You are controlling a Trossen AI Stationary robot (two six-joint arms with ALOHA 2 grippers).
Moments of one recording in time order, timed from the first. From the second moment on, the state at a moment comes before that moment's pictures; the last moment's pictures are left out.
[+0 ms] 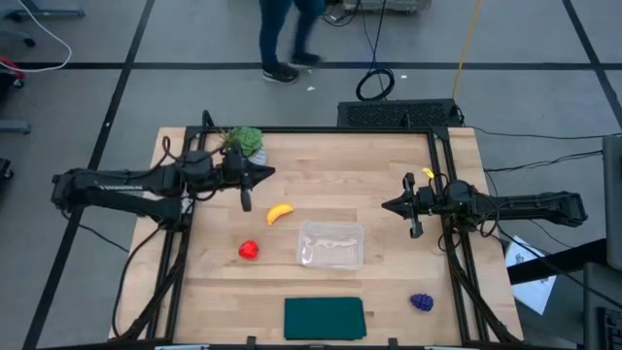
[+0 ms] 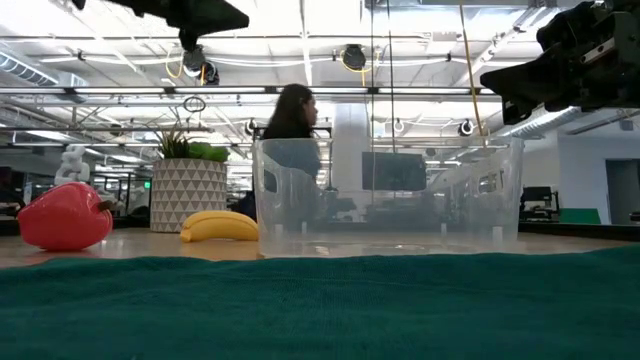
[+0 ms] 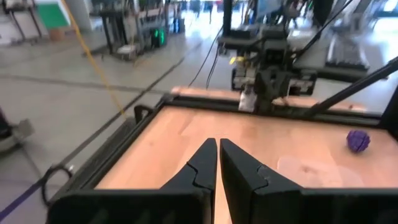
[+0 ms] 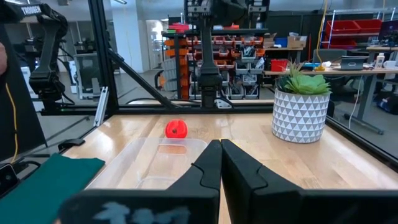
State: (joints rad) left arm 0.10 0.90 0.74 0.01 -0.13 0.00; right arm -0.08 0.39 0.01 0.42 -0.13 0.03
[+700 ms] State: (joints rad) left arm 0.15 1.12 1.18 -0.59 -0.12 -0.14; right arm -0.08 0.39 0.01 0.42 -0.13 0.04
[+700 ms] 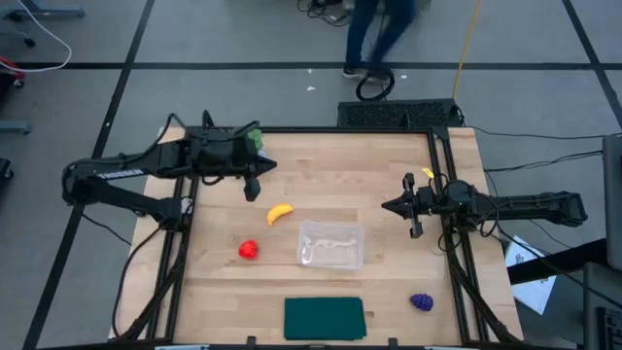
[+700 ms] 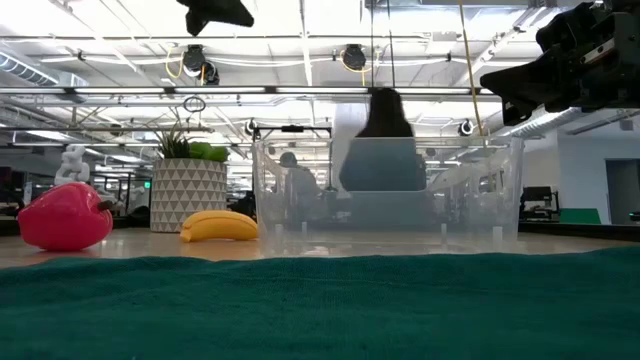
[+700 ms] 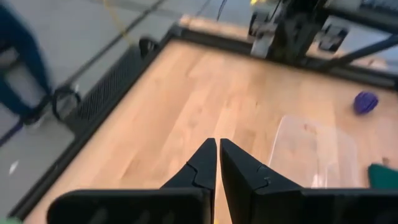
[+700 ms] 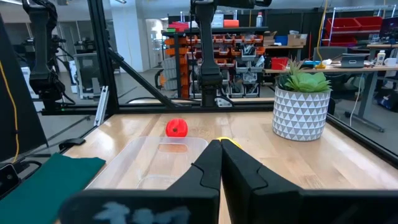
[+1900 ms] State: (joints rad) left arm 0.19 1.58 1.67 -1.31 -0.07 -0.22; right arm -0.08 0.39 0.01 0.42 -0.13 0.04
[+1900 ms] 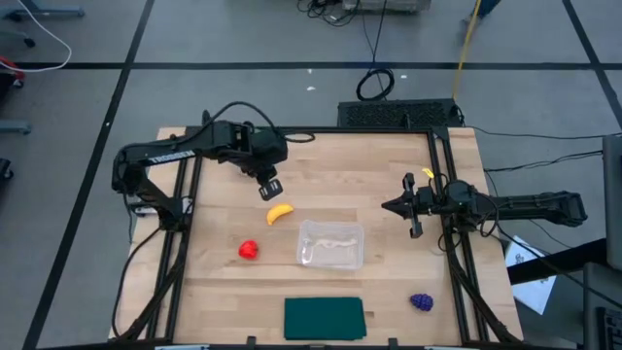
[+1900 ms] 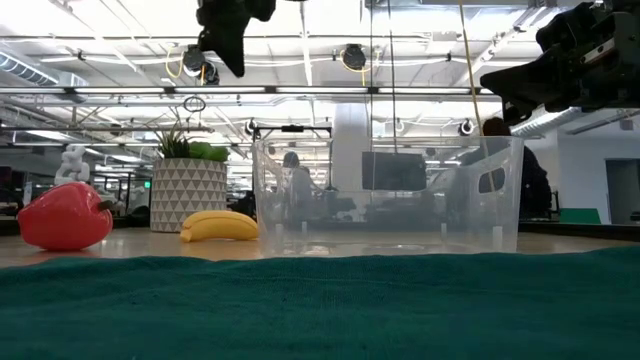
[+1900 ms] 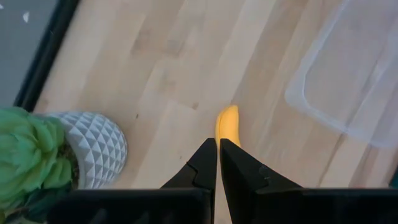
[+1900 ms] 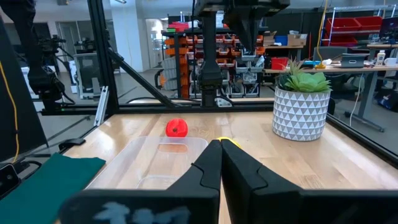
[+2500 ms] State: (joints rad) left arm 0.20 1.60 1.67 -1.37 -0.01 -0.18; right arm -0.08 0.39 0.01 0.42 -0.13 0.04
